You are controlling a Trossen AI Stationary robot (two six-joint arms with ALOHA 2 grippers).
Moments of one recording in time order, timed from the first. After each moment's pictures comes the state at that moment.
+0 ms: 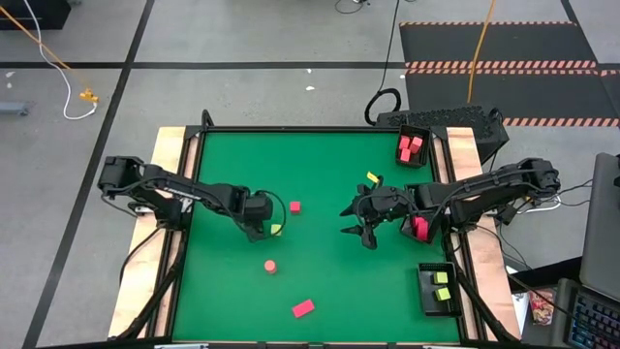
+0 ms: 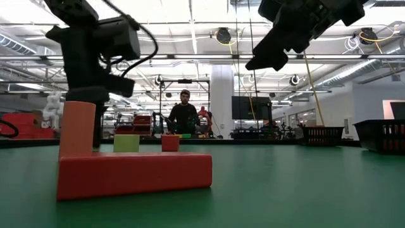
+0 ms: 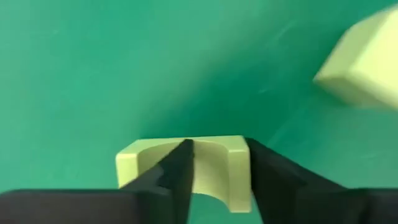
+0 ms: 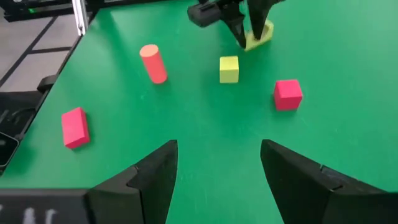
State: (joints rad) left arm -0.03 1.52 0.72 -0.59 -0.11 -0.50; right arm 0.10 1.25 0.71 -0.03 -0.02 0.17
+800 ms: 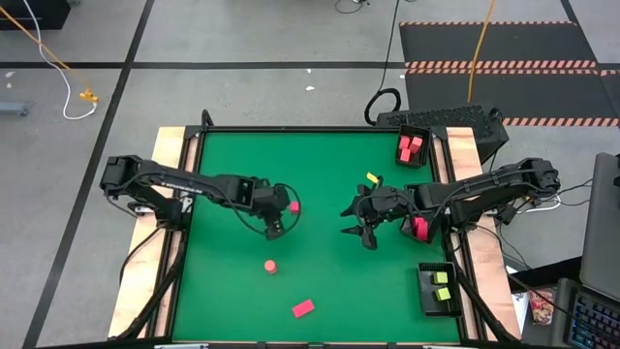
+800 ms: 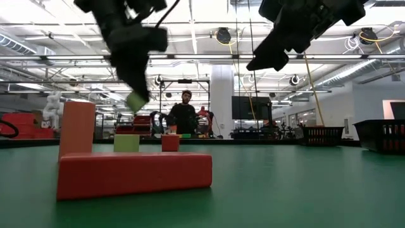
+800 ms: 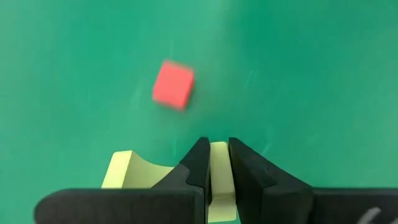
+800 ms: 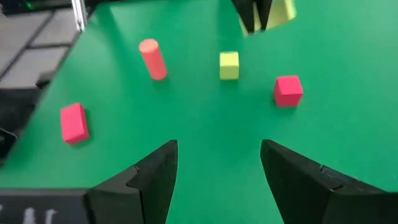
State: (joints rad) left arm -0.03 1.51 1.03 -0.62 -0.11 -0.33; right arm 0.10 1.25 0.71 -0.05 -0.02 0.17
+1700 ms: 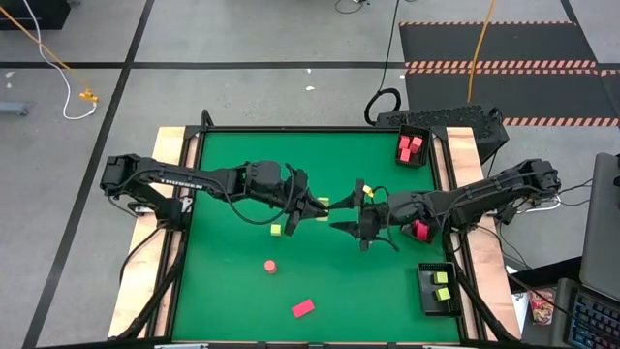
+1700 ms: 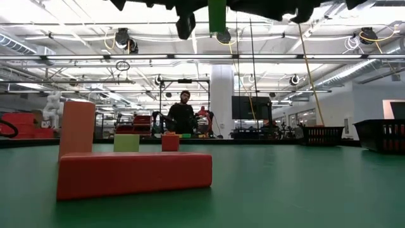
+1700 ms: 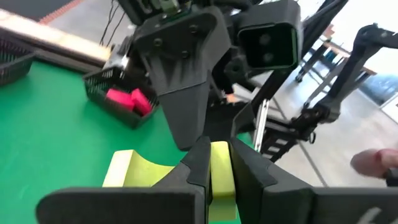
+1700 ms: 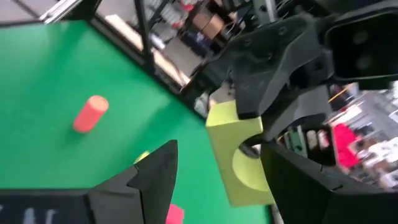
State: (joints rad) left arm 0.01 1.50 1.07 0.20 0.28 -0.38; right arm 0.19 1.25 0.71 0.38 0.19 -0.66
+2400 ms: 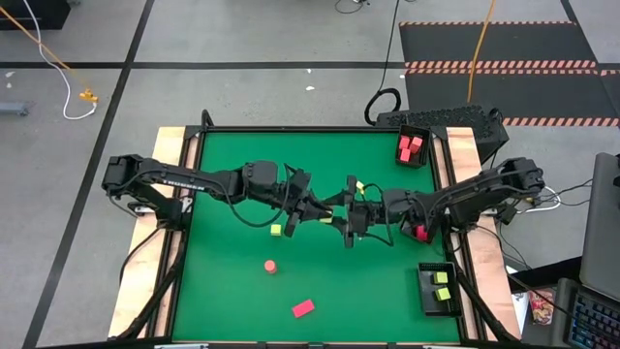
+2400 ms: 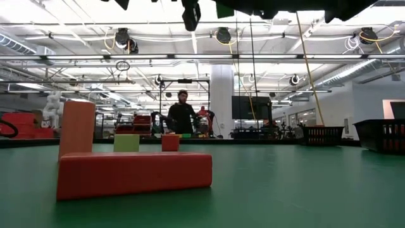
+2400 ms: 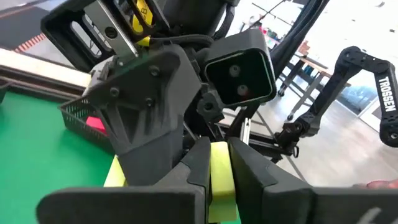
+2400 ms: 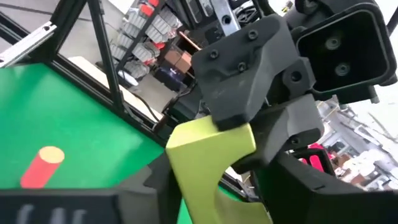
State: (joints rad) left arm 0.00 1.52 1.07 0.34 0.30 -0.38; right arm 0.18 1.42 0.71 0.76 0.16 -0.68
